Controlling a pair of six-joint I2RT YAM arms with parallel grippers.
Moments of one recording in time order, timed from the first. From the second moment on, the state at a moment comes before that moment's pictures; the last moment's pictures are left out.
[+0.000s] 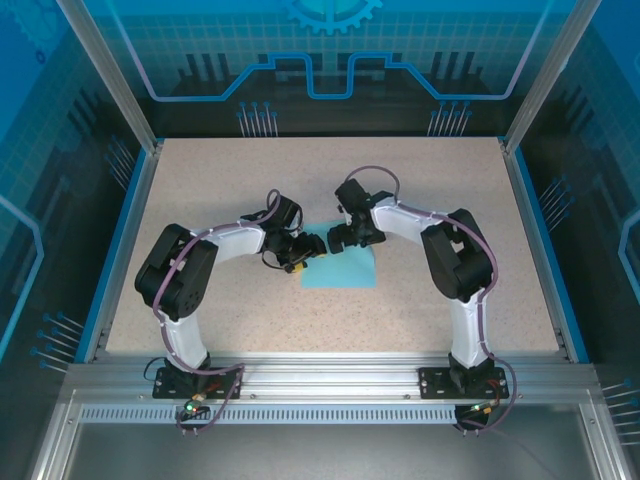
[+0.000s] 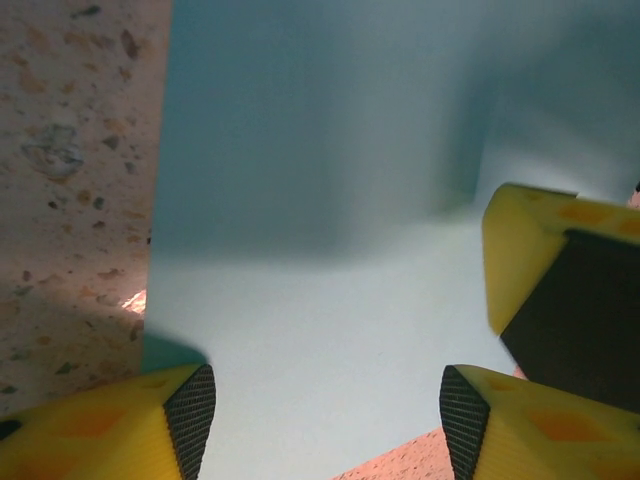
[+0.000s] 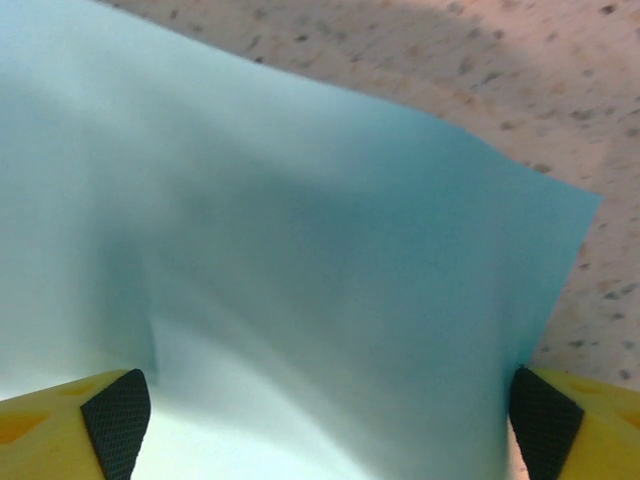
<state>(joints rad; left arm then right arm) -0.44 1.85 1.06 -0.34 0.44 -0.88 0.56 2.05 1.44 -0.68 0.01 0.28</state>
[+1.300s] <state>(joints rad) -0.18 1.36 0.90 -0.02 0.67 -0.76 0.39 1.55 1.22 -0.56 -0.55 0.18</state>
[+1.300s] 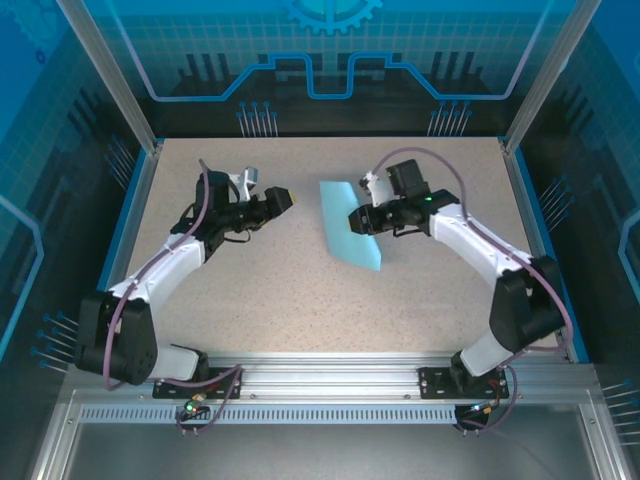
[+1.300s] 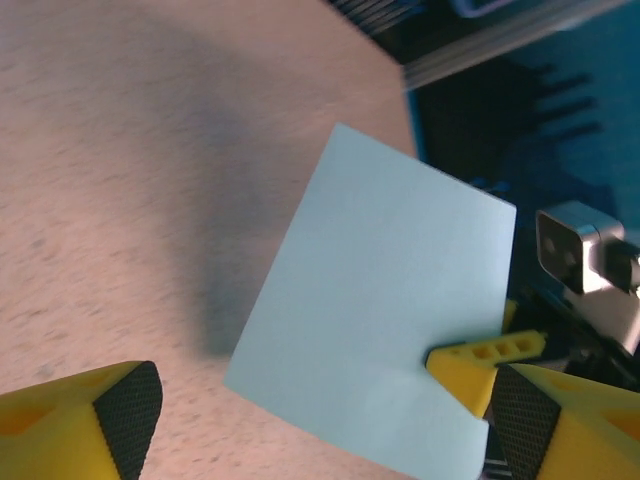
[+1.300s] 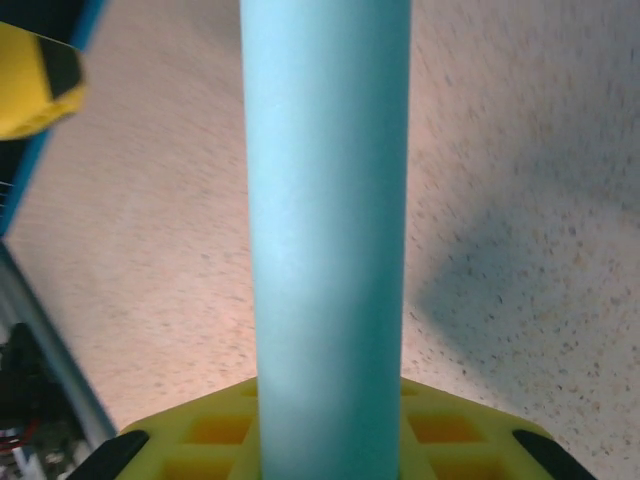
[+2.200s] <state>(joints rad) -0.27 1.37 1.06 0.12 1.08 -0.62 0.37 1.33 1.35 -0.59 -1.06 0.07</state>
